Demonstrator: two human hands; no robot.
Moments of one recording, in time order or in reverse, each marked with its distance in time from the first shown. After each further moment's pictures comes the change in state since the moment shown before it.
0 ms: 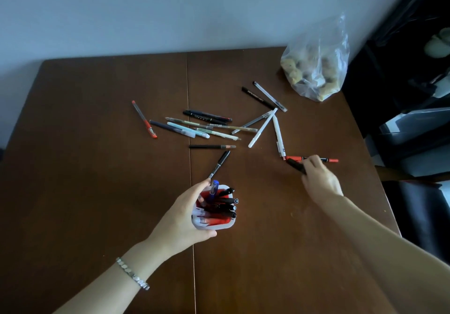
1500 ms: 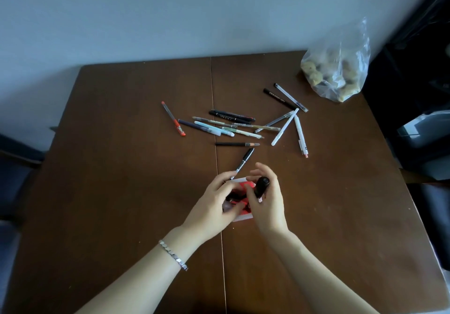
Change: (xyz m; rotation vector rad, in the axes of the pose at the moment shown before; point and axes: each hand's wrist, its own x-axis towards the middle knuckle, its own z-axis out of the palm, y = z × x) left_hand -0.011 0.002 -0.006 0.090 0.166 0.182; right_hand -0.099 -0.182 0.008 1.078 0.169 -0.133
